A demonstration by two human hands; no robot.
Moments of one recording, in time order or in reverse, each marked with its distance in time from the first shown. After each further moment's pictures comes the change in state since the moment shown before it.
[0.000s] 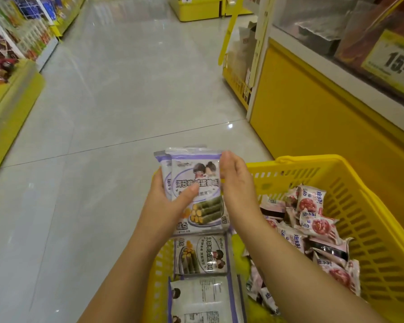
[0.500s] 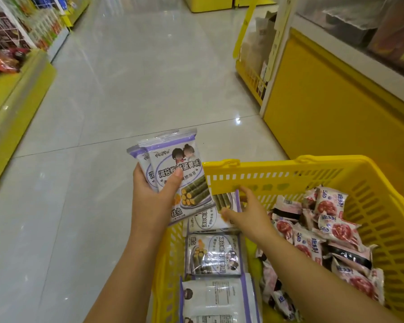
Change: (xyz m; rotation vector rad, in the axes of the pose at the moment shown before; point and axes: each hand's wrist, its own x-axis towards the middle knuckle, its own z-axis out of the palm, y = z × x) left_hand 0.012 -0.009 -0.025 -0.088 0.288 0.023; right_hand 0.005 0.081 -0.023 -0.513 -0.176 0.264
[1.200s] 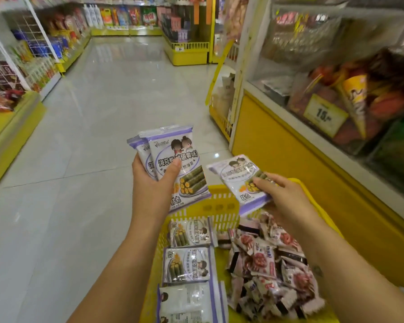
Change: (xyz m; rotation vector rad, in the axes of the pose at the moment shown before) left_hand -0.034 0.088 0.035 -0.040 -0.003 0.198; right_hand -0.095 -0.093 -0.144 0.593 0.153 -0.005
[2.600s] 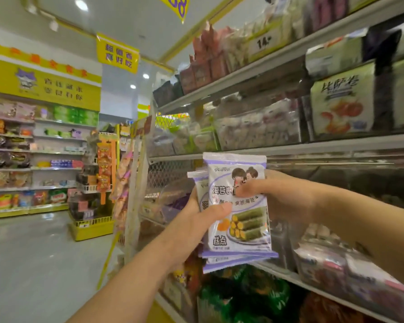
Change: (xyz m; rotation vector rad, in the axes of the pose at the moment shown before) left_hand -0.145 0.377 0.195 -0.304 -1.214 0.403; right_hand -0.296 -0.368 -0.189 -0.517 -0.203 -0.588
